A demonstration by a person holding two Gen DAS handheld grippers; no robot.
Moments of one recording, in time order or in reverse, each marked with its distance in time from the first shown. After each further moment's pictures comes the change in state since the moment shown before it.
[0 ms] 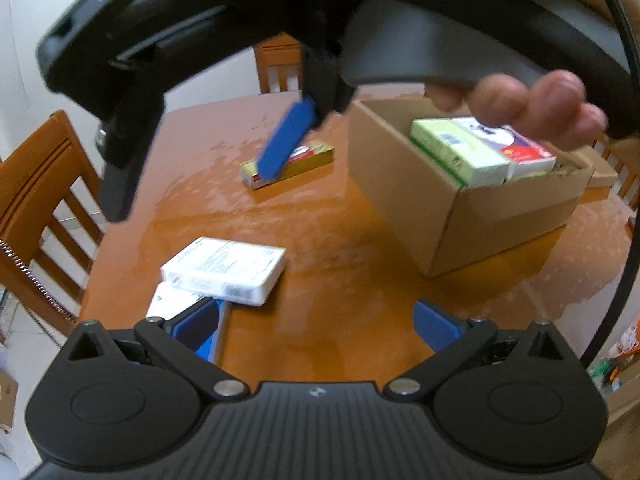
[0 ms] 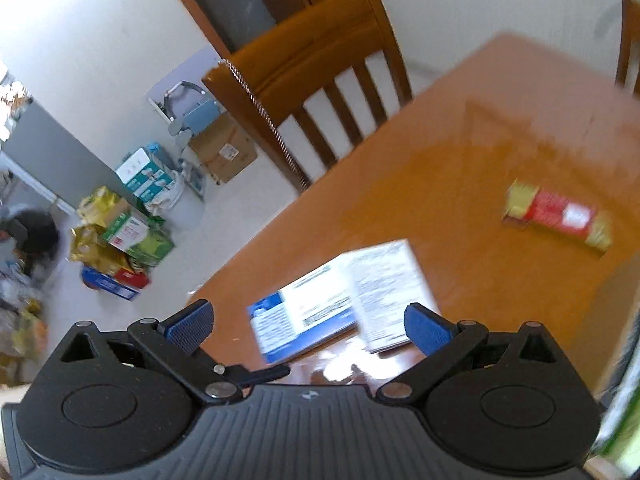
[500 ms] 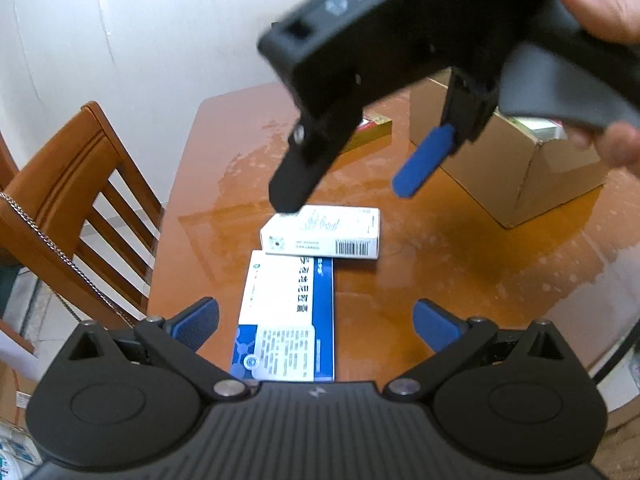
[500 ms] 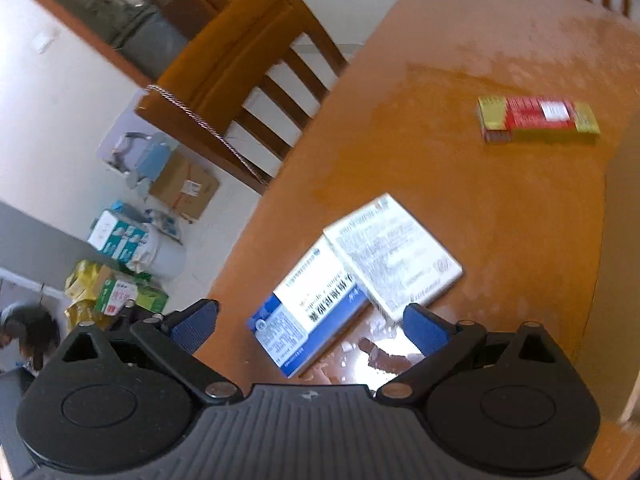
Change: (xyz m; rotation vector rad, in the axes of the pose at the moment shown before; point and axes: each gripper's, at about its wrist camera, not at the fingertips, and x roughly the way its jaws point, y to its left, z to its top) left arm -0.001 0.069 -0.028 0.047 0.022 0.039; right arm 0.035 -0.009 -0.028 0.298 -0.047 -0.058
